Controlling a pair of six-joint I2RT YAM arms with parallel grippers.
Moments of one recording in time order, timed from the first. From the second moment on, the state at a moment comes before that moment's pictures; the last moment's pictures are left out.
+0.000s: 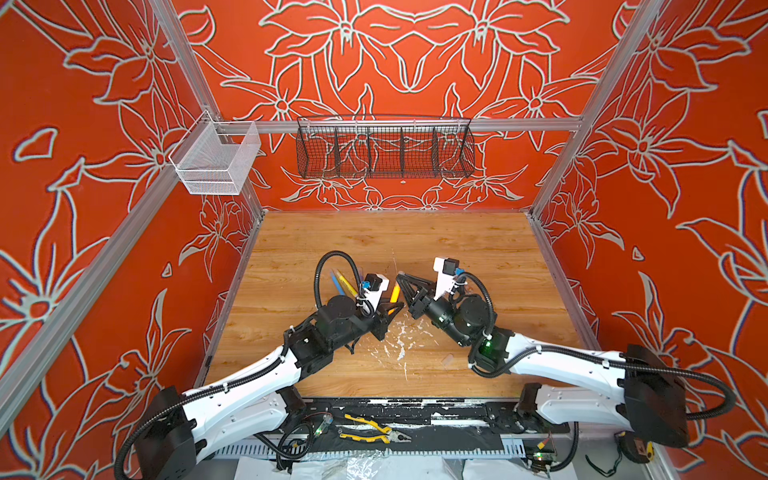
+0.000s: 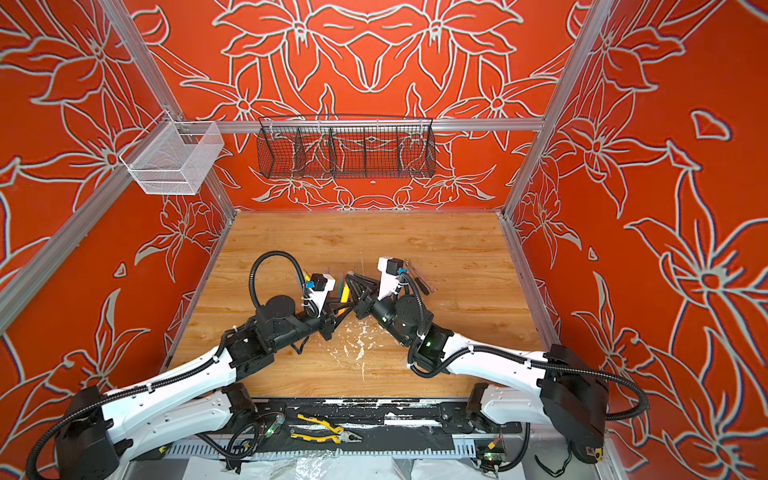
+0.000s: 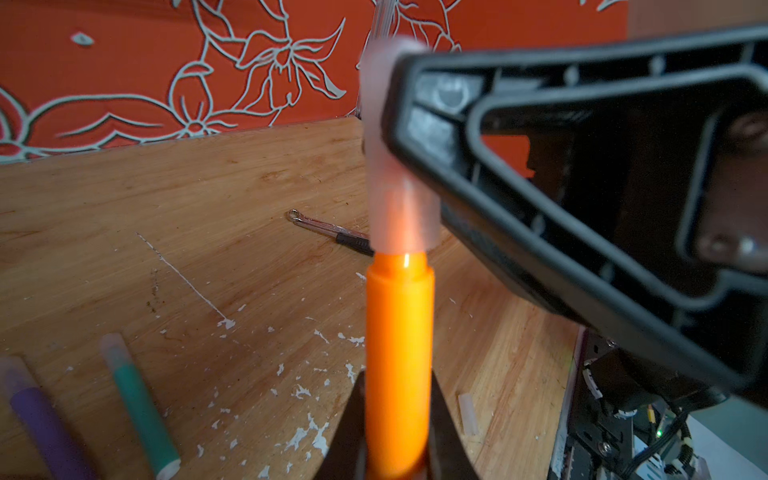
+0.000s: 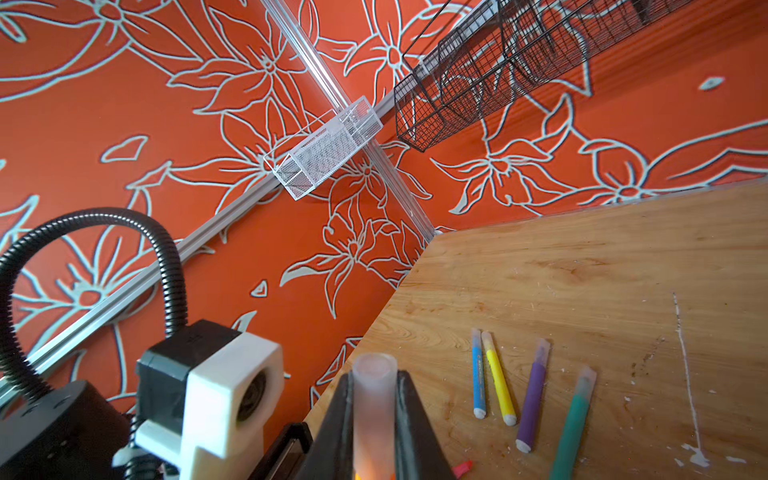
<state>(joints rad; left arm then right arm) -0.79 0.94 0.54 0.17 0.11 -0.27 1.02 1.20 0.62 0.71 0.21 0.65</state>
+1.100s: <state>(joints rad) -0.79 0.91 0.52 0.20 0.18 -0.28 1.08 1.00 0.64 0.39 0.36 0.66</state>
